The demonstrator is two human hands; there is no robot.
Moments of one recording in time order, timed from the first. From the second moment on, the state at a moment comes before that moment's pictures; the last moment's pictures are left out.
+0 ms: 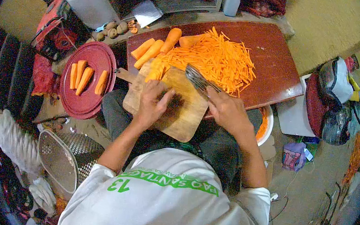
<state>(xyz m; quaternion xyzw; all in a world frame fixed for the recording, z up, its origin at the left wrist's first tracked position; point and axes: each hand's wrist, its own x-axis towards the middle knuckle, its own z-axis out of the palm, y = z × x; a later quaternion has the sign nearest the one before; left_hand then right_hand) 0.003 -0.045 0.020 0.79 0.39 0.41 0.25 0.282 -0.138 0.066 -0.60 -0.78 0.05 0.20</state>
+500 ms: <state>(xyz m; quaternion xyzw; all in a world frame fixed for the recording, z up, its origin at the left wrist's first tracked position) 0.098 0.072 0.024 0.90 0.27 0.34 0.02 0.278 -0.156 0.076 -0.60 -0.79 0.01 0.12</state>
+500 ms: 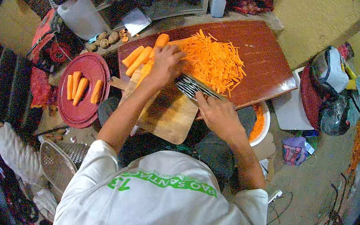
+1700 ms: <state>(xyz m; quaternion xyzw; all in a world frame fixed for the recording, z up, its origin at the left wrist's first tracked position) -0.021 -0.054 0.011 0.78 0.48 0.35 0.19 0.214 -0.173 0.061 -0.65 -0.56 0.42 0.31</state>
